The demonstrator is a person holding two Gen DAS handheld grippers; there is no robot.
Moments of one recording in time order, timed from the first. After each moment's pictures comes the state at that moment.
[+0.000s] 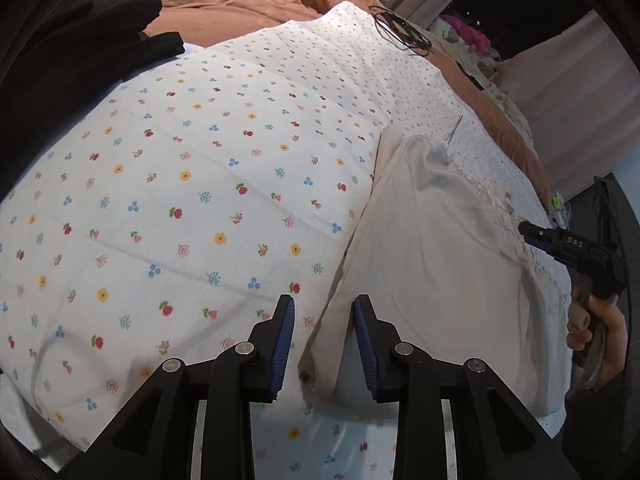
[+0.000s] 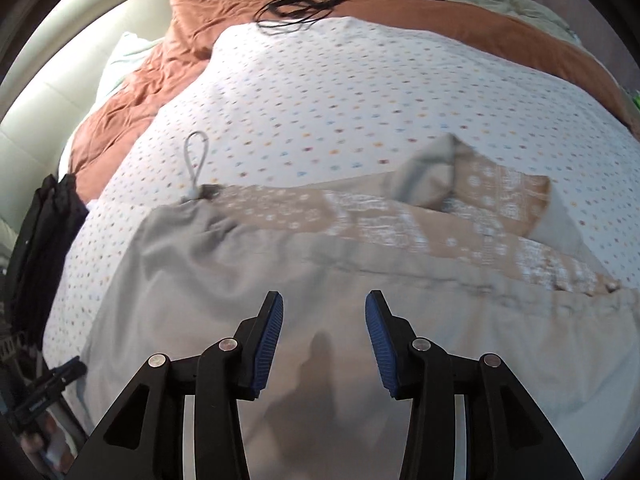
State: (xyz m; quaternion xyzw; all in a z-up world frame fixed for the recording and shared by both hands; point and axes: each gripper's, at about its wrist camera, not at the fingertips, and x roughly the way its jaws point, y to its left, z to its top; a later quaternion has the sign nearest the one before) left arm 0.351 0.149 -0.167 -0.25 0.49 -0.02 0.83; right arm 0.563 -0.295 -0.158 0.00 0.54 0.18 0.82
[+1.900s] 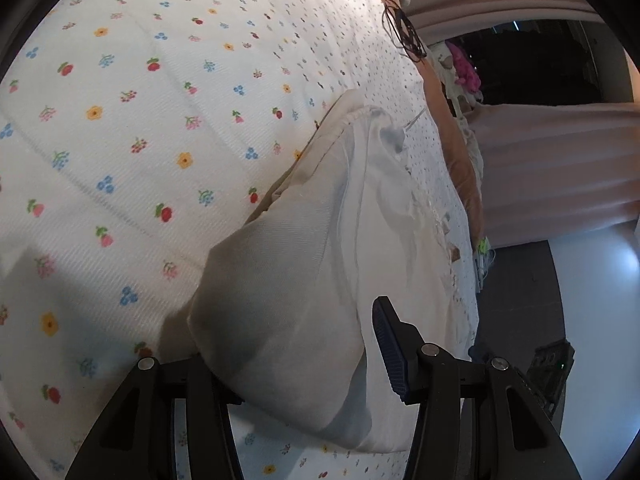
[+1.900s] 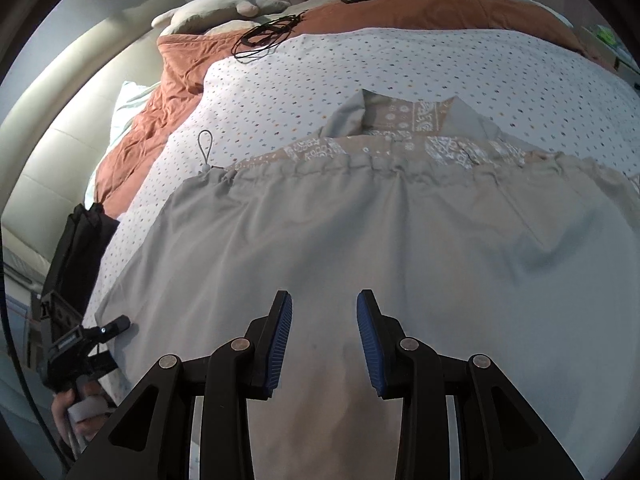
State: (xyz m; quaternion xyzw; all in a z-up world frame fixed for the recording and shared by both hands) left arm 0.356 0.112 -0.204 -0.45 0.47 -0.10 0.75; right arm 0.456 -0.403 -0.150 0.11 0.52 0.17 0.83
